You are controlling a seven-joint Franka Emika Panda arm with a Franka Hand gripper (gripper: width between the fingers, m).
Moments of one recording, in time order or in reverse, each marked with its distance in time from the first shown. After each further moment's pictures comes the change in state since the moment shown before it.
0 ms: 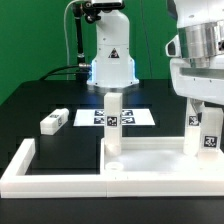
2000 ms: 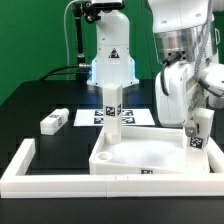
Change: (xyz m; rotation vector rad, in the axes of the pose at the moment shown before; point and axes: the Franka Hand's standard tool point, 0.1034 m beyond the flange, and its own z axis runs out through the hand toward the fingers) arm 0.035 0.003 -0.003 -0.102 -0.027 0.917
